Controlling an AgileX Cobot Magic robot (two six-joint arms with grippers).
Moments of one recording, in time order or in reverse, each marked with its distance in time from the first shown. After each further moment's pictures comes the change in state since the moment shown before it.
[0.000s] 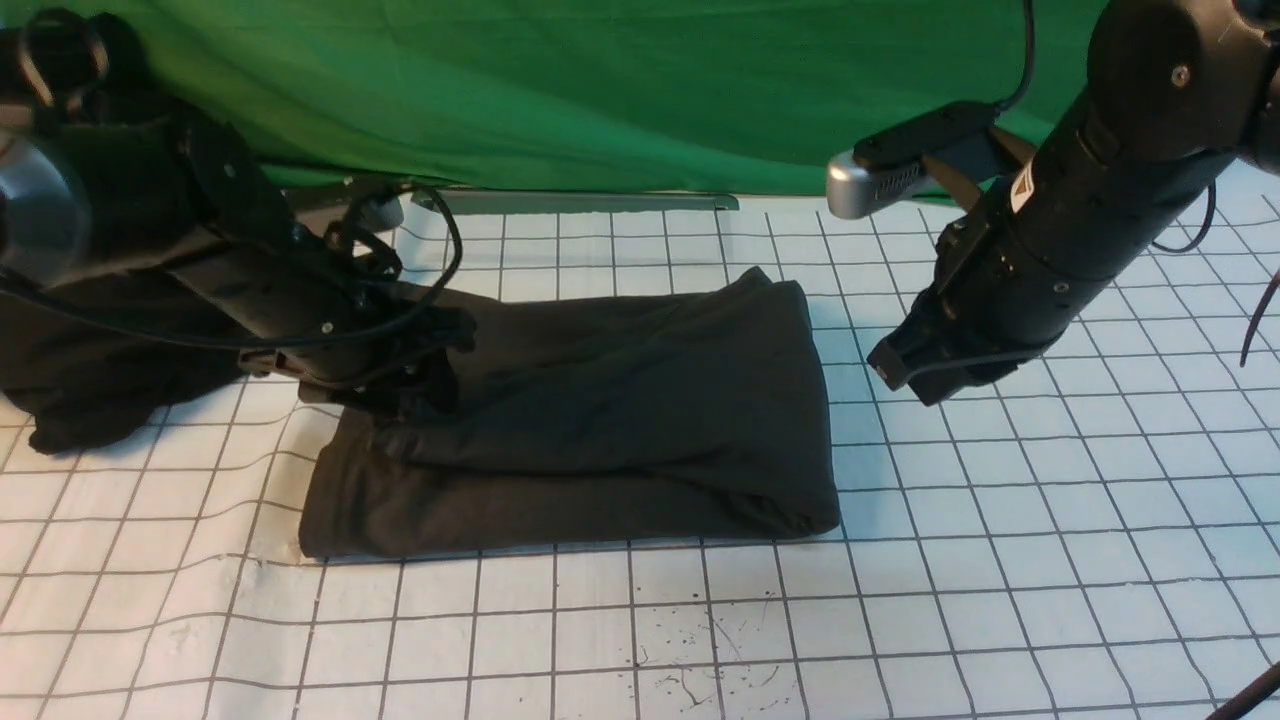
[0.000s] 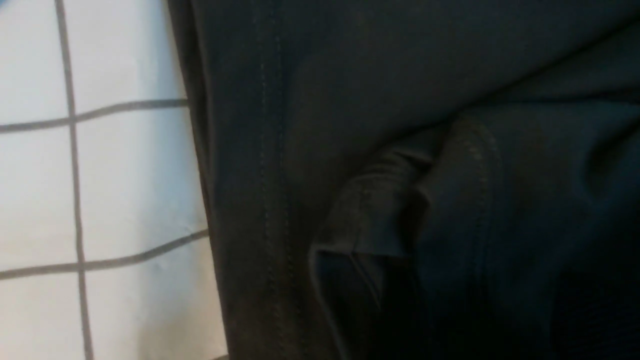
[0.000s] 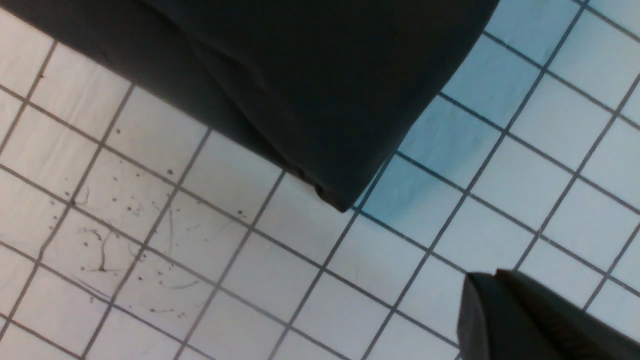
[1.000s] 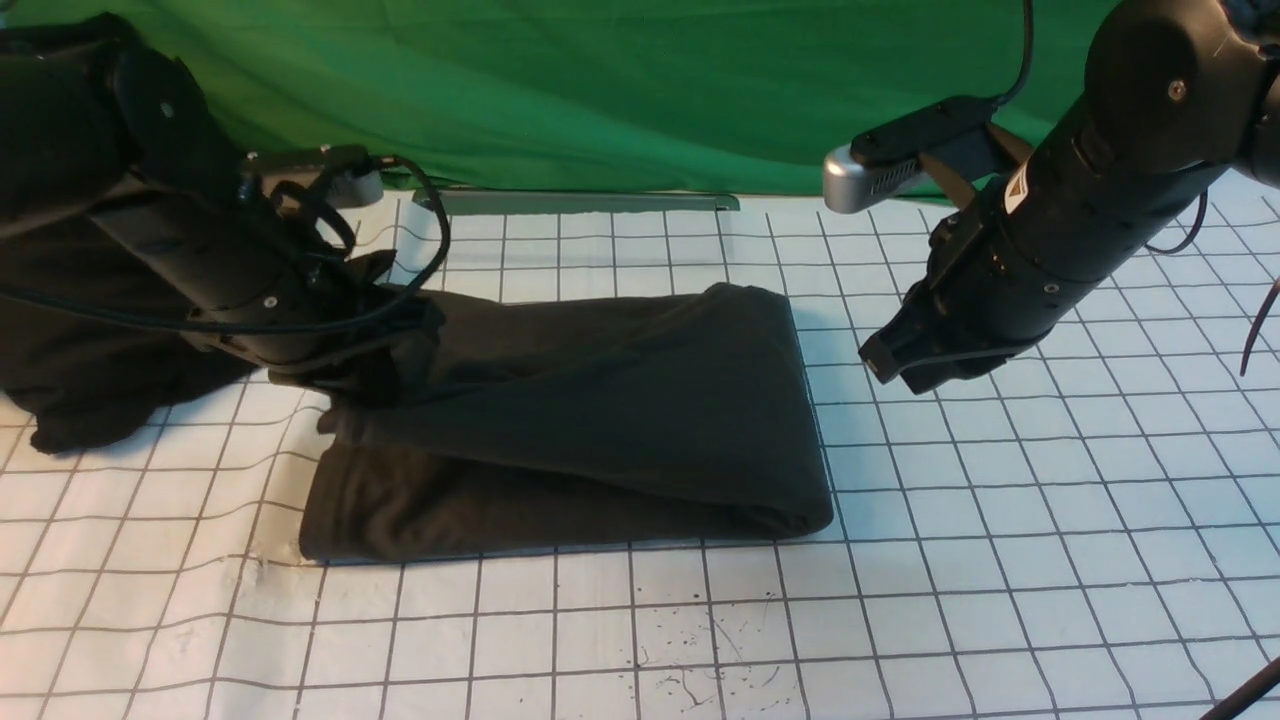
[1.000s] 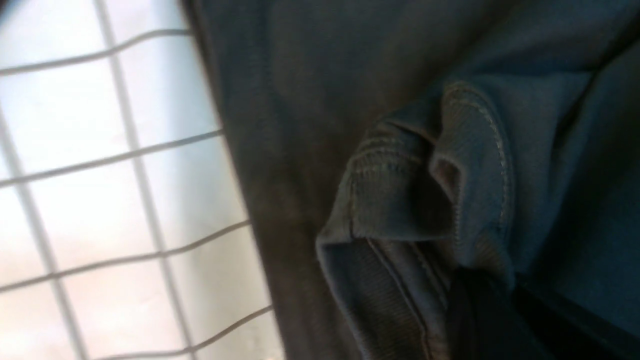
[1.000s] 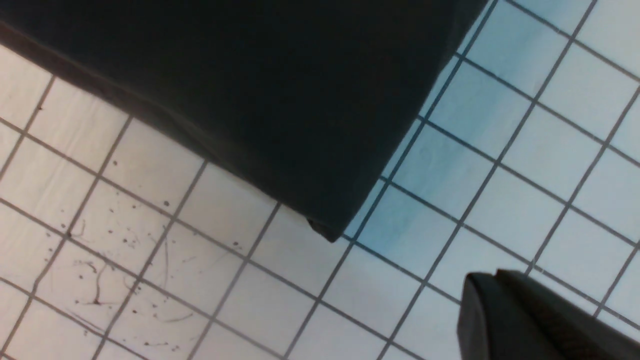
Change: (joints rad) right arm 0.000 0.000 0.008 0.000 -0.053 0.000; left arm 0.000 -0.169 -0.001 0.128 0.201 -0.025
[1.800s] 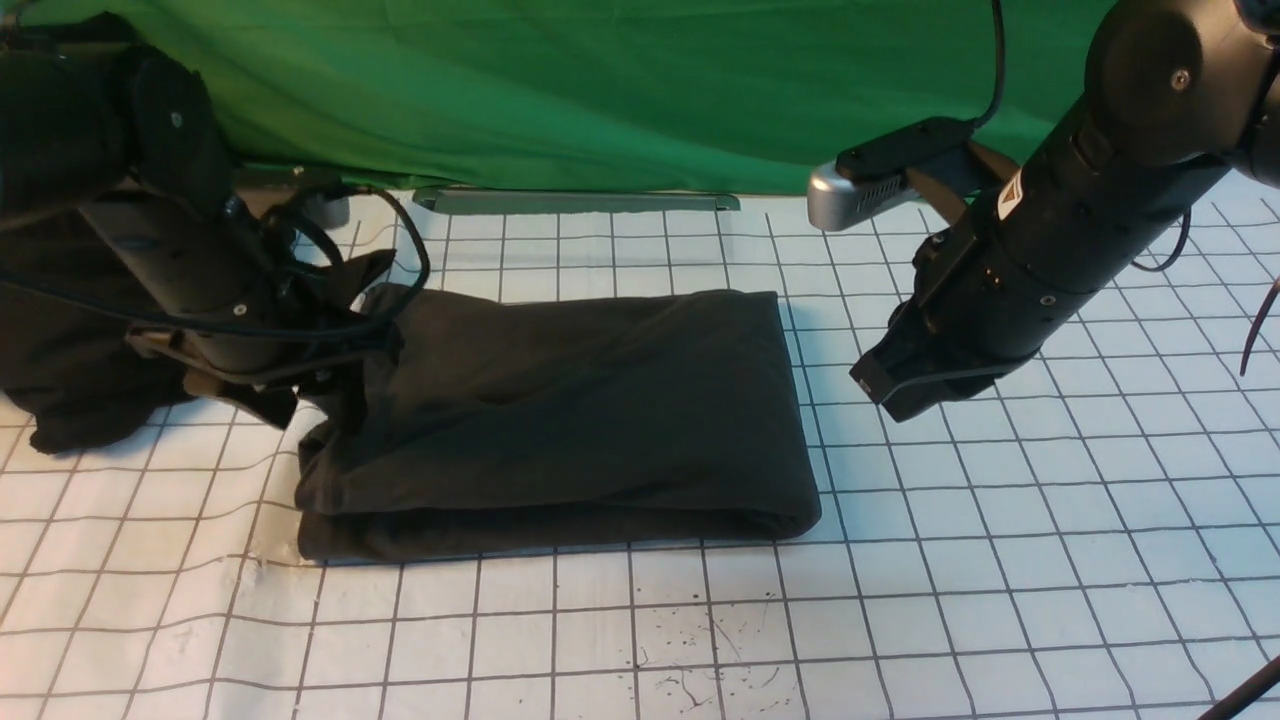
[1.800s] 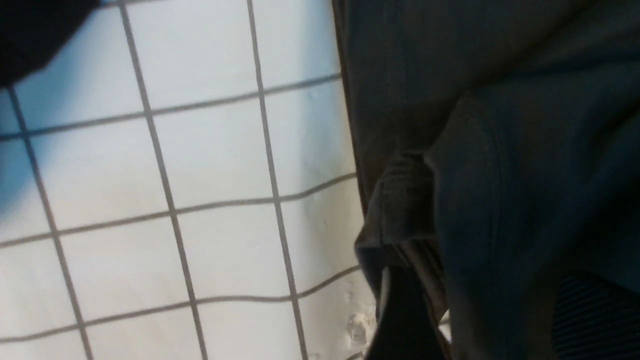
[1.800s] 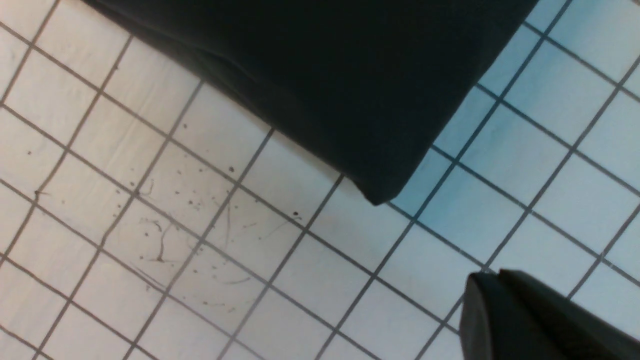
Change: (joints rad) right arm 0.000 0.000 0.000 0.107 0.055 -0.085; left arm 0.006 0.029 -0.055 0.164 0.082 -0.106
